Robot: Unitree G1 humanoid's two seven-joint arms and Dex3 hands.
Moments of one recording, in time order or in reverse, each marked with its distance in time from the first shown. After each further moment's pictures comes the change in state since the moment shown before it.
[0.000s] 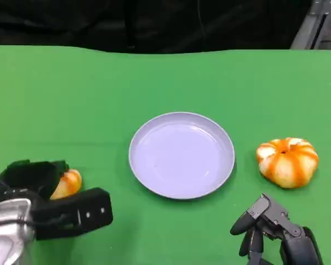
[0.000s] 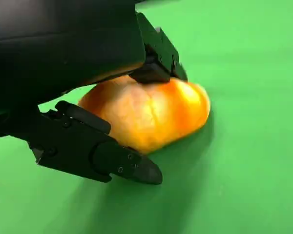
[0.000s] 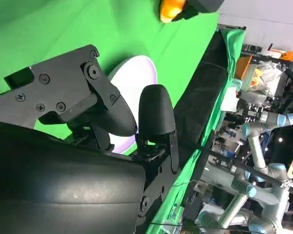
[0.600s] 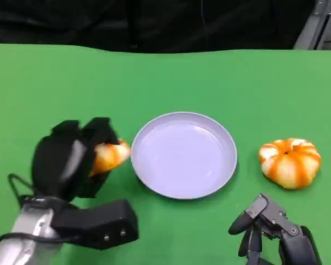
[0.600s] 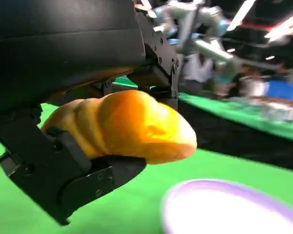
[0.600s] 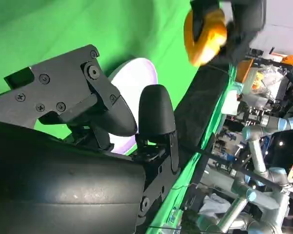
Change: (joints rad) left arm -0.007 -0.053 -0.043 -0.079 -0.112 -0.395 0.467; right arm -0.007 -0.003 0.001 0.003 -0.016 0.004 -0.004
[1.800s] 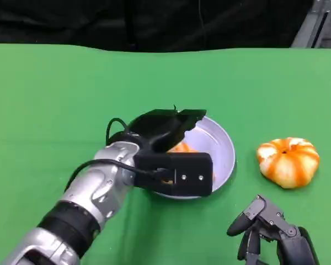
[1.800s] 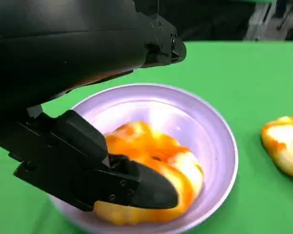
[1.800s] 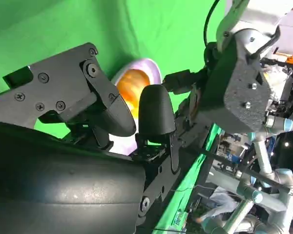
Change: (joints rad) left arm -0.405 -0.186 -0.230 0.246 -0.084 0.196 -0.661; right arm -0.002 -0.005 0.012 0.011 0.007 0.009 -0.002
